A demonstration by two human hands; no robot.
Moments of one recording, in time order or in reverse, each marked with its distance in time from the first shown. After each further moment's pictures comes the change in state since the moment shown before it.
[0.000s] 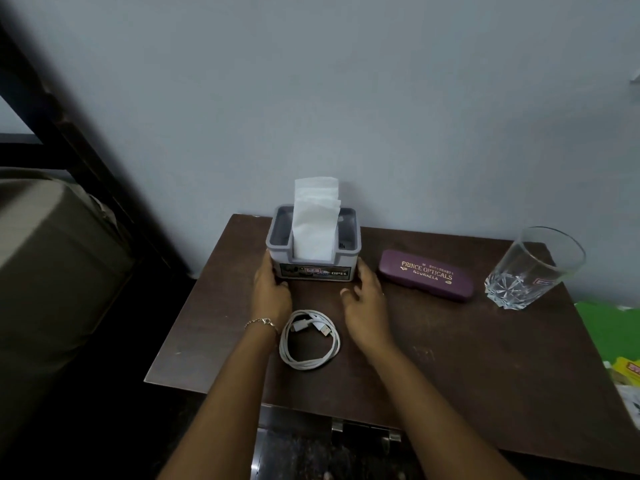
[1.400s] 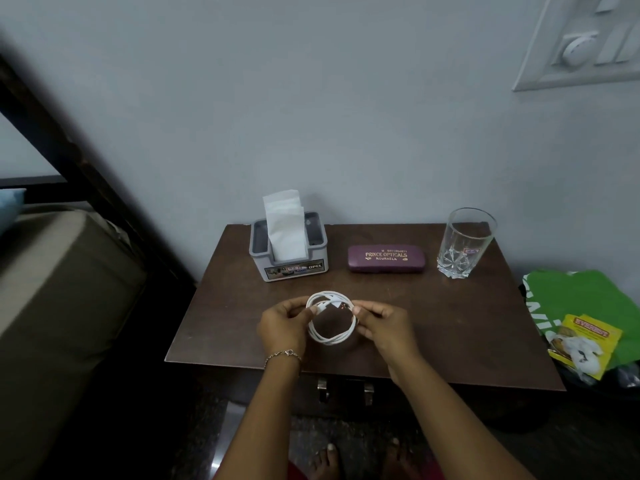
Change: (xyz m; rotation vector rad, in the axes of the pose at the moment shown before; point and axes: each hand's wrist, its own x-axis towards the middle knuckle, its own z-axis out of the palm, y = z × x) left_hand -0.119 0.038 0.022 -0.048 0.038 -0.256; right_hand -0.084 -0.009 -0.091 0.461 -0.025 0.364
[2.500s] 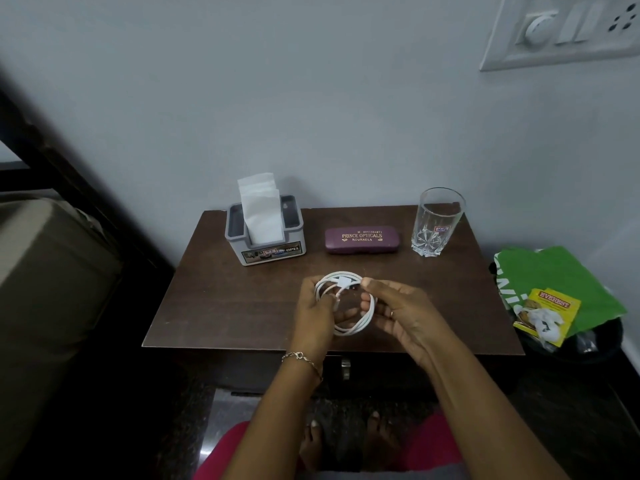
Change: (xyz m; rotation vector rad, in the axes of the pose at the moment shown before) left_hand -0.075 0.032 0.045 -0.333 -0.343 -0.043; right_hand -0.046 -0.050 -0.049 0.176 -0.070 0.133
